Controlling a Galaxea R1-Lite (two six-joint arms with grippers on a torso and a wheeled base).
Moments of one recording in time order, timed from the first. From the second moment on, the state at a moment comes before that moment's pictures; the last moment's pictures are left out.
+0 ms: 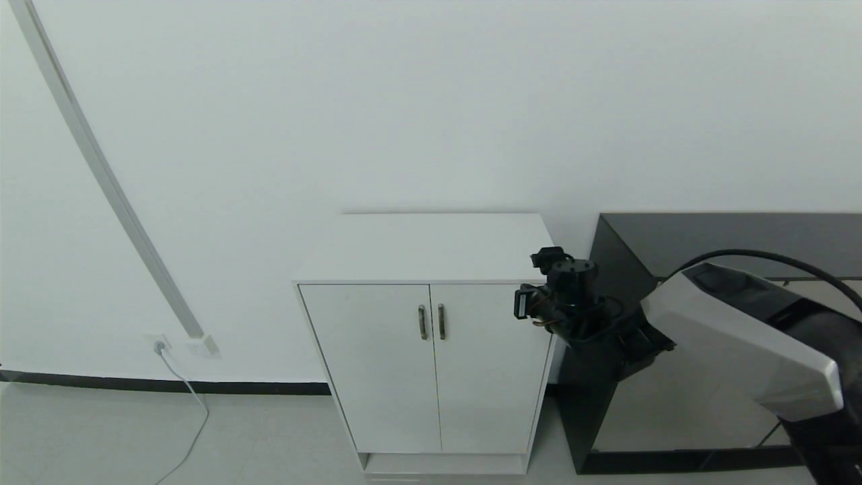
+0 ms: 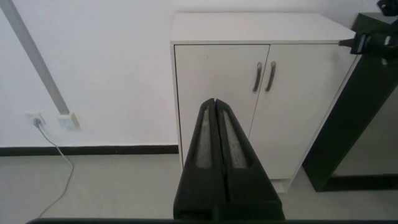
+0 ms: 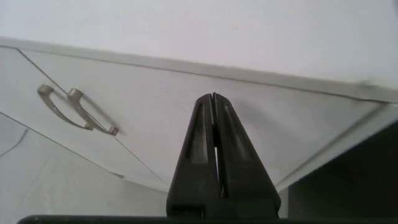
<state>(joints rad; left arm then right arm) 0.00 0.00 0.00 0.00 0.01 0.00 0.46 2.43 -1.36 -0.88 -0.20 0.14</state>
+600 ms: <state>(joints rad) 0.00 0.00 0.00 0.00 0.01 0.00 0.29 1.98 -0.78 -0.98 -0.22 0.11</state>
